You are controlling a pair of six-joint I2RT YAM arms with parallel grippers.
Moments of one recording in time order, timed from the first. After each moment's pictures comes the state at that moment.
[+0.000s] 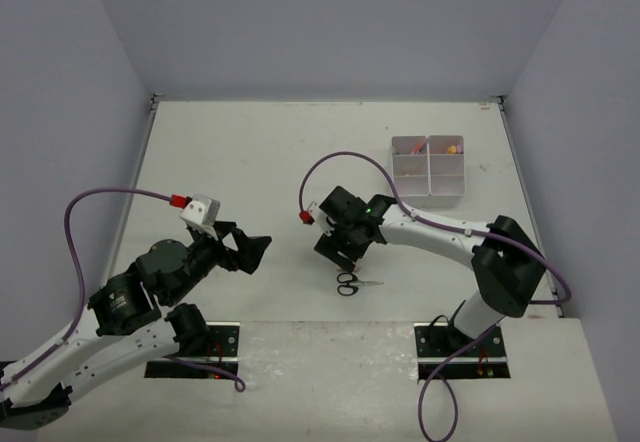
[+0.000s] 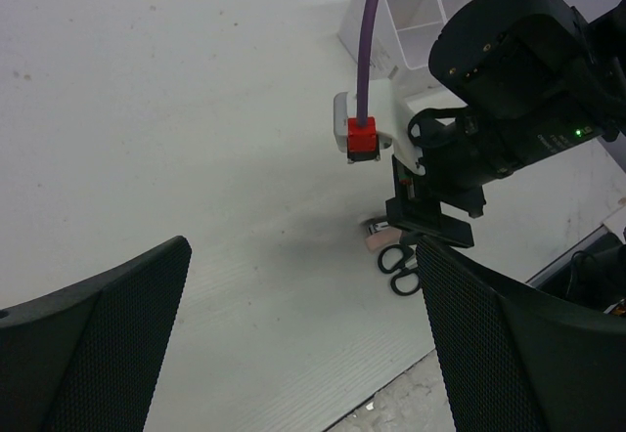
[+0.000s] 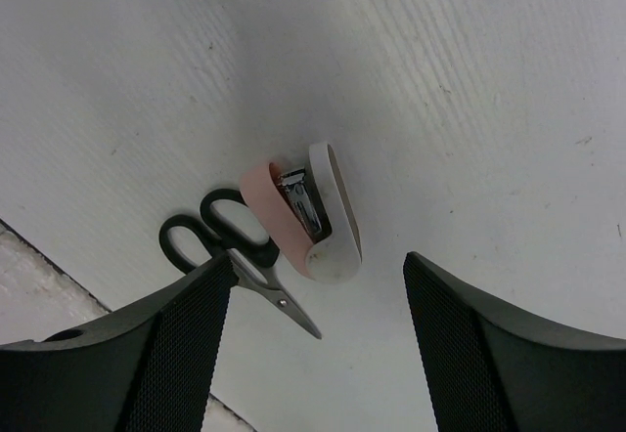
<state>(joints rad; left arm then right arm) -0.98 0.39 0.70 -0.56 -0.39 -0.41 0.91 1.62 1.10 -0.72 -0.02 -0.11</state>
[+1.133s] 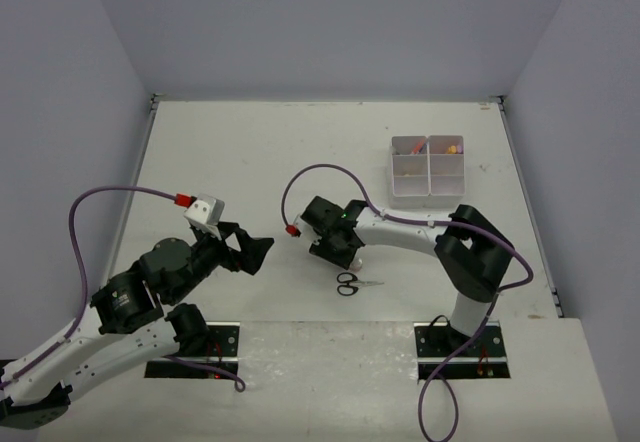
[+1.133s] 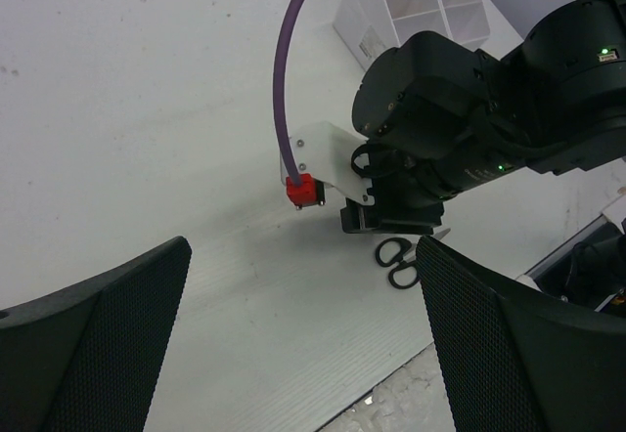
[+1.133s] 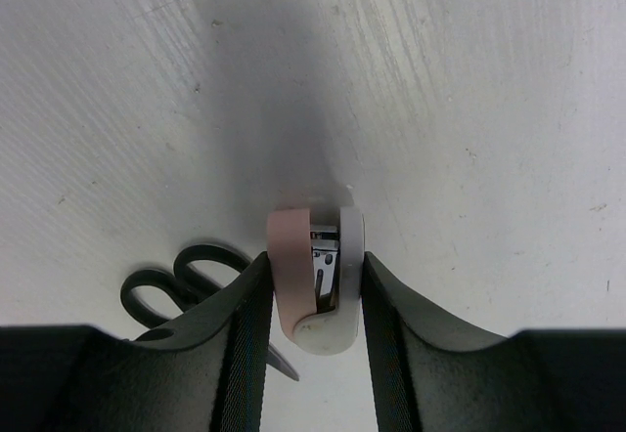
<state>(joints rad) -0.98 0.41 0.70 -0.56 -0.37 -0.41 0.97 1.79 1.16 -0.70 0.07 -0.18</state>
